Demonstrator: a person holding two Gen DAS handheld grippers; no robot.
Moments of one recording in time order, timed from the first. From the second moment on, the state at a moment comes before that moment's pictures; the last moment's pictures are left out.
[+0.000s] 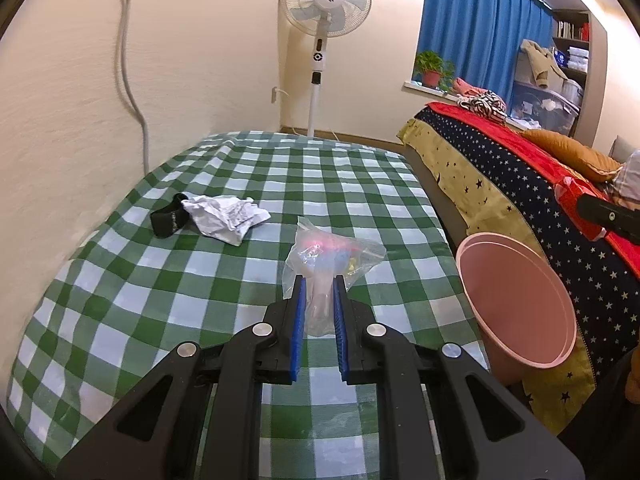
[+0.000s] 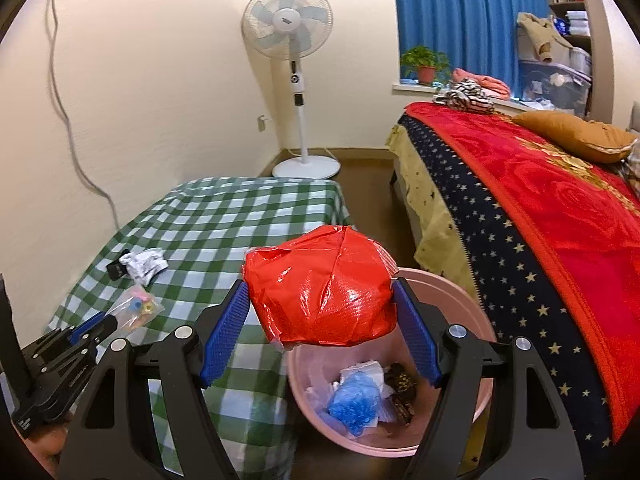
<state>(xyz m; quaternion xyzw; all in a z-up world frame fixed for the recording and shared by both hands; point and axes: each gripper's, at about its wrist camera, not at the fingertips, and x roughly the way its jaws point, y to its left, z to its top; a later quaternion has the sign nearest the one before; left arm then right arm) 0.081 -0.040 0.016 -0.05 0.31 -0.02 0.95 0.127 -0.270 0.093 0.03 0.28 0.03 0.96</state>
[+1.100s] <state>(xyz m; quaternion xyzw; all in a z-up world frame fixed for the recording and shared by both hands) 0.124 -0.174 0.029 -0.01 0.29 -0.16 0.94 0.138 -0.346 0.093 0.10 0.26 -0.08 0.96</state>
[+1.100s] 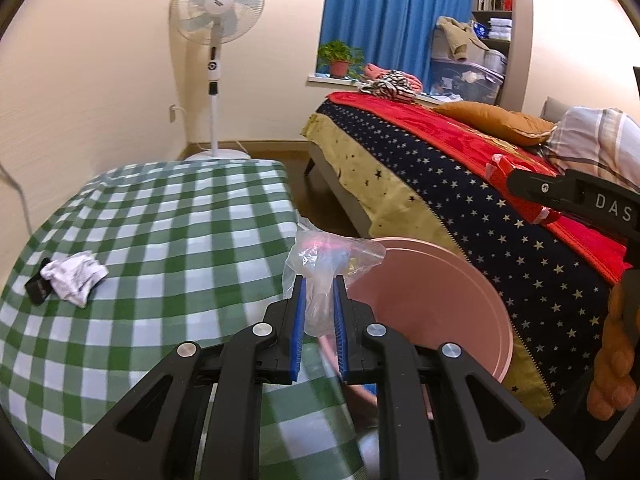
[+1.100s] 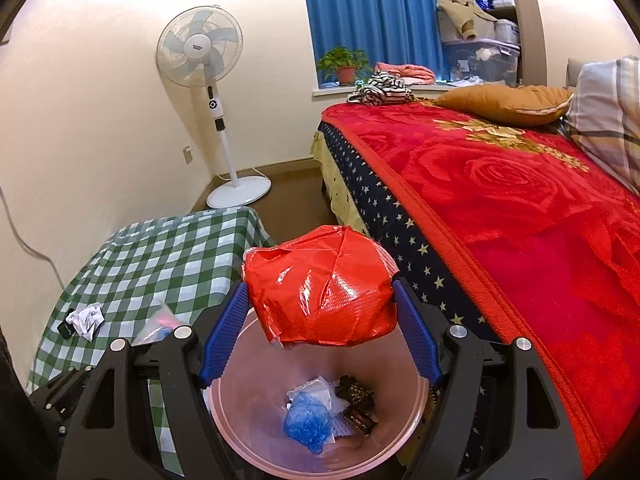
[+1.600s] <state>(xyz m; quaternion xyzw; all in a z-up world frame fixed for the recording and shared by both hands) 0.144 -0.209 0.010 0.00 0.33 -0.22 0.92 0.143 -0.352 0.089 0.10 0.27 -0.10 0.95</state>
